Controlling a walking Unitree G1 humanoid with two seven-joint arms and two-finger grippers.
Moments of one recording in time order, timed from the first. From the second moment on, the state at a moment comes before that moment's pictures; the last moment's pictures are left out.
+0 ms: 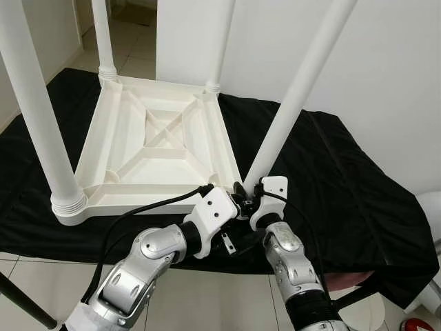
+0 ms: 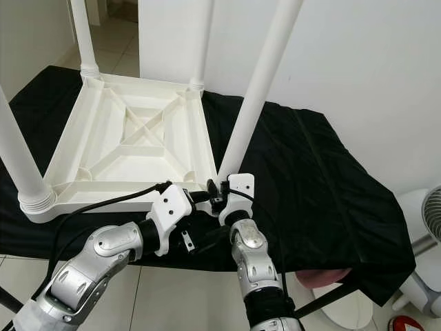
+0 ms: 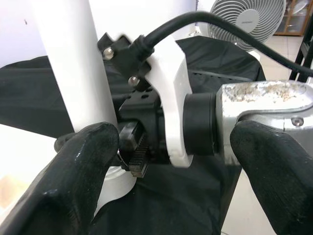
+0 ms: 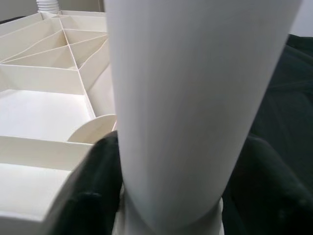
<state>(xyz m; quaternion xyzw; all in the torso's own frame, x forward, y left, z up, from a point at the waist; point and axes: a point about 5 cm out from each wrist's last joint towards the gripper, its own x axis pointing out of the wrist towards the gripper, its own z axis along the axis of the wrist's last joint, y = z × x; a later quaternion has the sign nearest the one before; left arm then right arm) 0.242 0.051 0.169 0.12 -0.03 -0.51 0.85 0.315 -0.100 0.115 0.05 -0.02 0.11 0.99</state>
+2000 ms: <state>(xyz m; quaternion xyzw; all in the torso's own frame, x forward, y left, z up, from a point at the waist) 0.249 0.051 0.174 0.12 -0.03 -0.51 0.85 0.345 -0.115 0.113 -0.05 0.00 0.40 0.91</state>
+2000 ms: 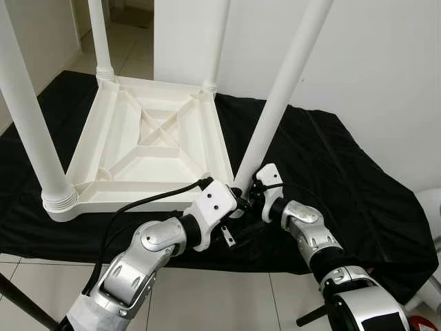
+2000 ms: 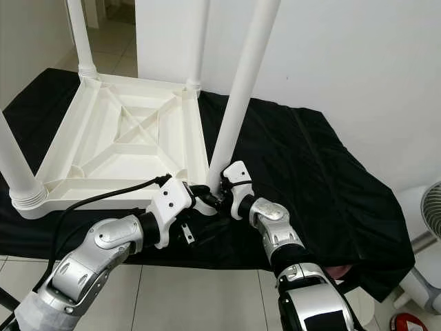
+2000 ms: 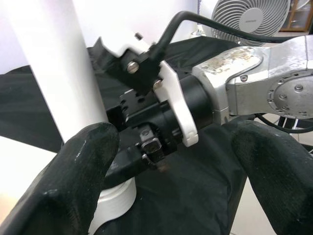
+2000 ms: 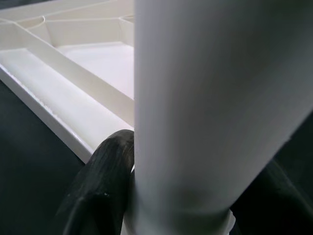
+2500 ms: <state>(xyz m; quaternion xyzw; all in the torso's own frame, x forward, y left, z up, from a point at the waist) 0.247 0.051 0.171 0.12 -0.03 -0.51 0.85 0.331 -0.112 0.105 0.03 0.01 0.25 0.97</state>
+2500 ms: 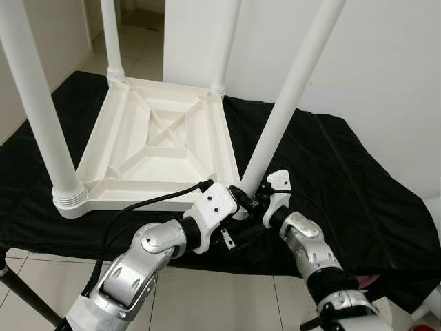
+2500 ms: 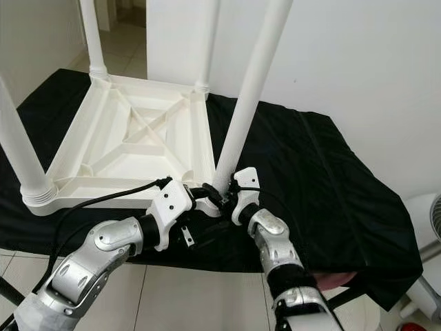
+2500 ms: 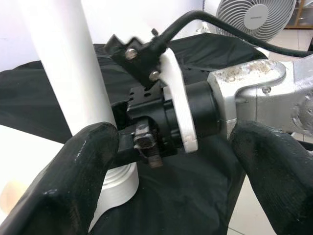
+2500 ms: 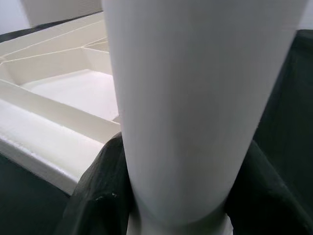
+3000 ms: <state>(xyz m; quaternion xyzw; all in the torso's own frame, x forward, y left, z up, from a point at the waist) 0.247 0.049 0.171 0.12 -0.03 -0.51 0.85 0.319 -0.091 0.112 0.04 0.03 0.07 1.00</state>
